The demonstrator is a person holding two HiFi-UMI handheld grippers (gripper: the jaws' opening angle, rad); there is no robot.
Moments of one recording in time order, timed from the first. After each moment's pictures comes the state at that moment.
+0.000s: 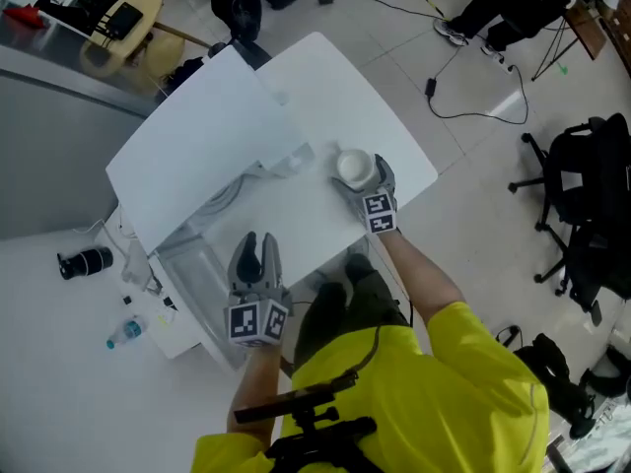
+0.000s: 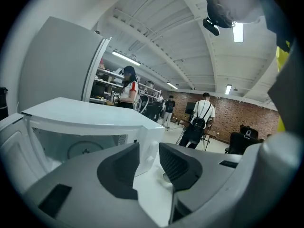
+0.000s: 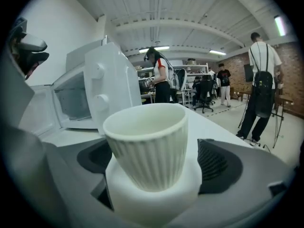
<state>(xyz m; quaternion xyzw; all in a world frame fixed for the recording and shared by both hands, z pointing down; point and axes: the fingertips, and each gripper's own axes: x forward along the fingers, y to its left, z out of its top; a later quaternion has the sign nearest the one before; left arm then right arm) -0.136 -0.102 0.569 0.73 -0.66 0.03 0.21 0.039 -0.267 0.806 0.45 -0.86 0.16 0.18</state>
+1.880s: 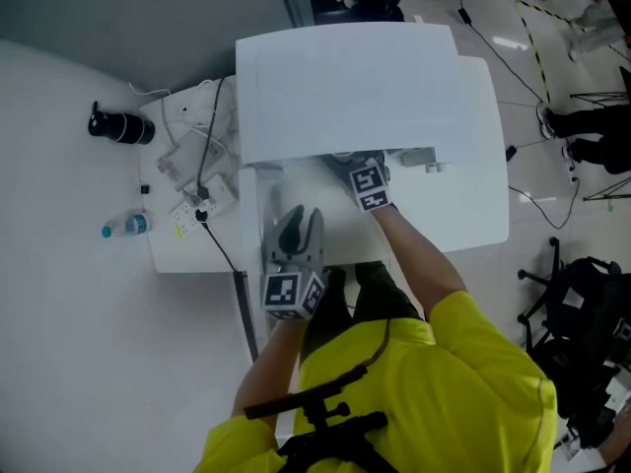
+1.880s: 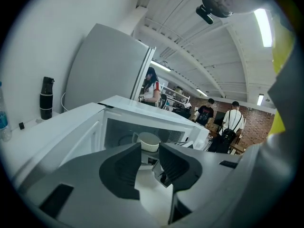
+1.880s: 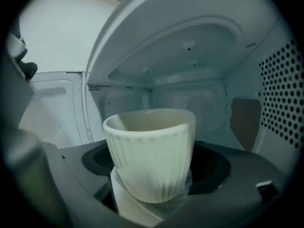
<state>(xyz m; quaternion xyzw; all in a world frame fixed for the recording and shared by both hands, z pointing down) -0.284 -0.021 0.616 0.59 -0.77 -0.03 0.25 -0.334 -0.186 0.740 0.16 -0.97 0.06 0.17</state>
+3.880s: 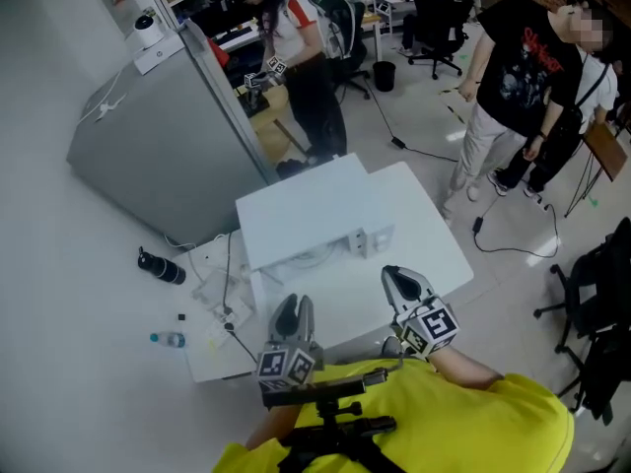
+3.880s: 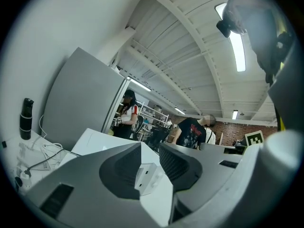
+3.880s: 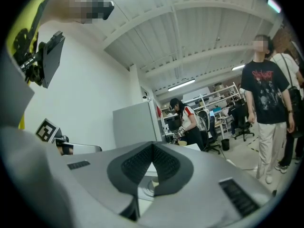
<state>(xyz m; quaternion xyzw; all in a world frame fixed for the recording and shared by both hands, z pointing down) -0.225 0.017 0.448 0.68 -0.70 -0.12 0.14 -0.060 -0.082 0.420 0.28 -0.95 0.11 -0.03</state>
